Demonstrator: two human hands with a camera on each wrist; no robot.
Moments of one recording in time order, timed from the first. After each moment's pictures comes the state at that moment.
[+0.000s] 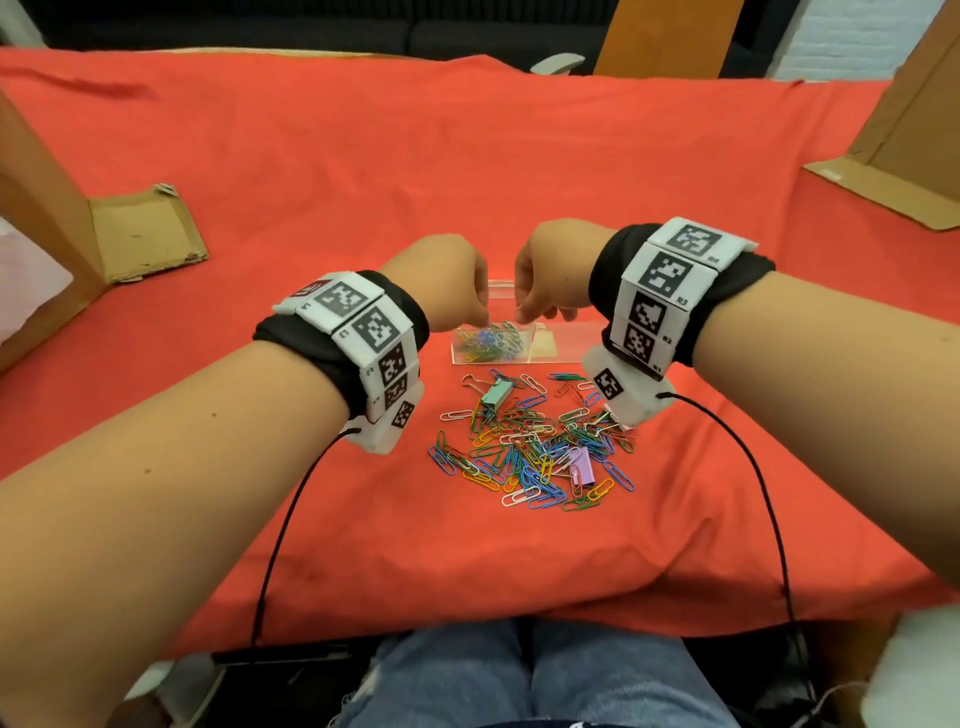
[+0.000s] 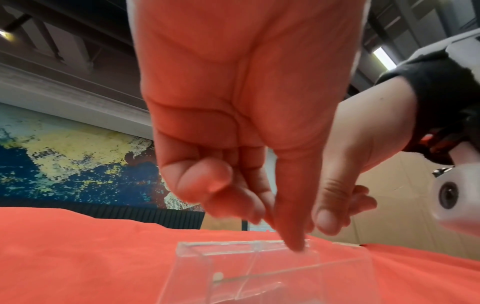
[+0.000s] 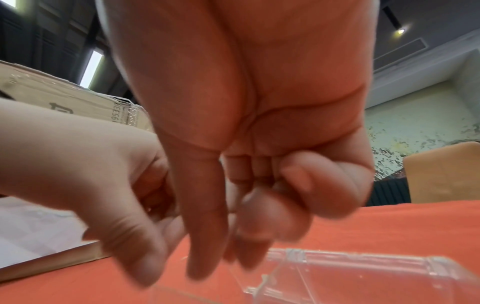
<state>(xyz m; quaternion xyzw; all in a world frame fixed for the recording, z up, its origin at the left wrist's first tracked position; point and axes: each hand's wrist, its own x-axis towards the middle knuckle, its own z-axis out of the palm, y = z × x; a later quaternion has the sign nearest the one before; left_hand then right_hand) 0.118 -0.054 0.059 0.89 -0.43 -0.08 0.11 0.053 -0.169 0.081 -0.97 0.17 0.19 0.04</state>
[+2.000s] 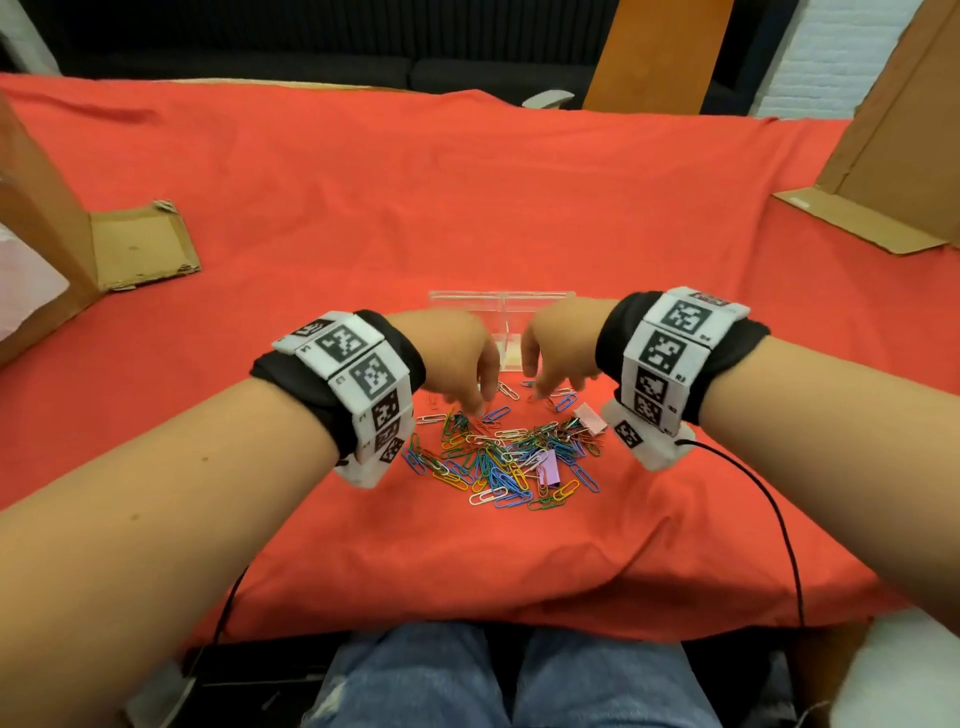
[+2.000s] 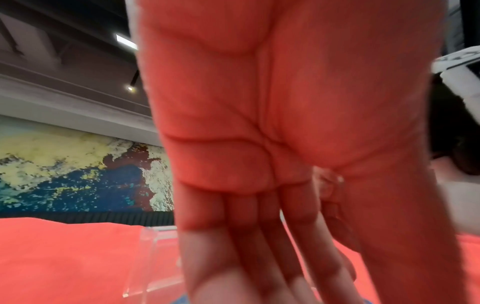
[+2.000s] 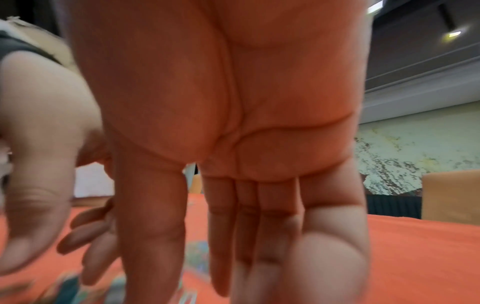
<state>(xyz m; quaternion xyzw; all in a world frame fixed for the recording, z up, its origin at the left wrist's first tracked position) 0.079 -0.054 0.043 0.83 -0.51 -0.22 -0.02 0.003 -0.173 0.052 -0.97 0.13 0.22 0.01</state>
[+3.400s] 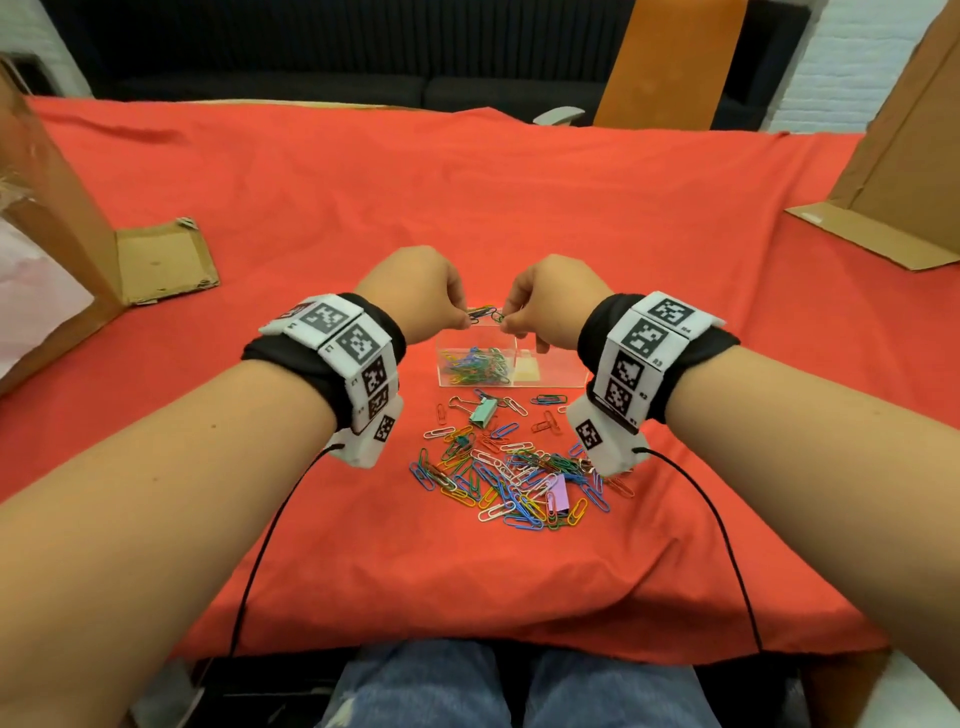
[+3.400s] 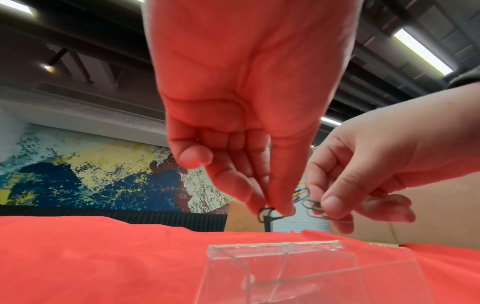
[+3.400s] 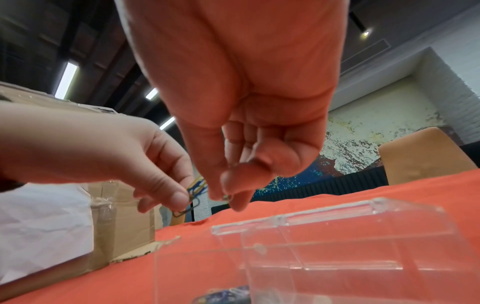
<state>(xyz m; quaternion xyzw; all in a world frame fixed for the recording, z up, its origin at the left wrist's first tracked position) 0.121 -0.052 0.062 0.90 -0.40 -0.01 0.15 0.031 -0.181 0.059 -0.96 0.19 -0.03 0.23</state>
